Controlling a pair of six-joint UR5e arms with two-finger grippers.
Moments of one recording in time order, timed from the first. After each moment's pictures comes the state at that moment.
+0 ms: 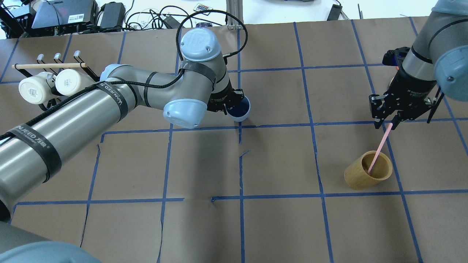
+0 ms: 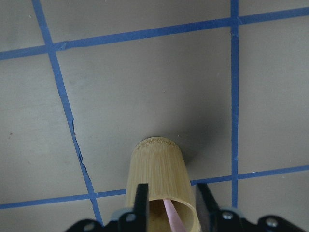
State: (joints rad) left arm -1.88 -2.01 -1.67 -0.93 1.50 -0.52; right arm 1.29 -1.51 1.82 -1.66 -1.62 -0.14
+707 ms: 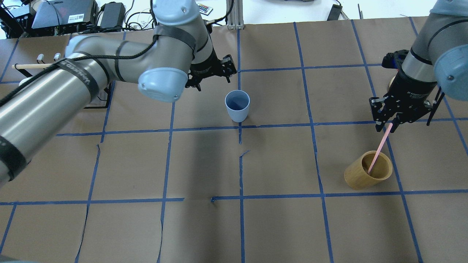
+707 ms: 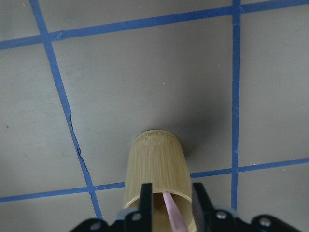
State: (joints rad) left arm -1.78 -1.90 -1.54 -1.12 1.51 -0.38; right arm 1.29 -1.51 1.82 -1.64 -1.63 -0.14
